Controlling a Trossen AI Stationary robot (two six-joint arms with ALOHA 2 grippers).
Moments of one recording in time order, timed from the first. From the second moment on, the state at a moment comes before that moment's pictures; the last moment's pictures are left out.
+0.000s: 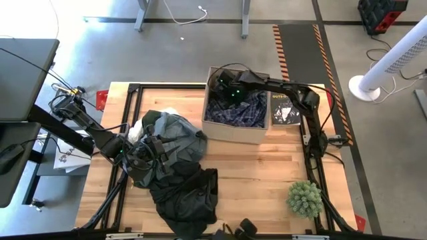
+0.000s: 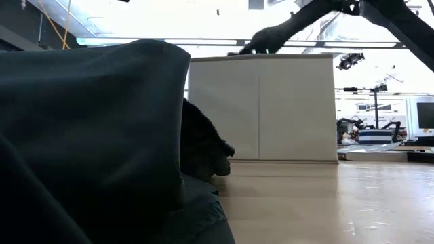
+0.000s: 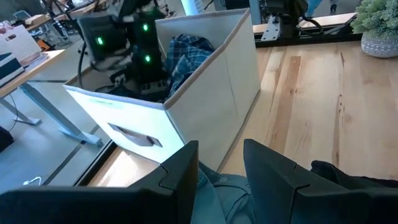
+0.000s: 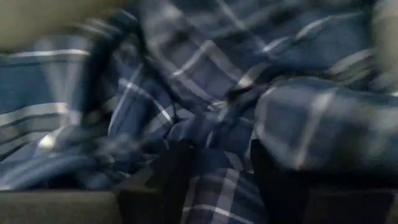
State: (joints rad) left arm -0.66 1.12 0.96 -0.62 -1.06 -0.42; right arm -0.51 2.10 1.73 -0.88 0.07 0.25
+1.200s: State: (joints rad) left arm -0.75 1.45 0.76 -0.24 -0.10 -0.63; right arm 0.36 1.97 1.35 0.06 0.20 0.05
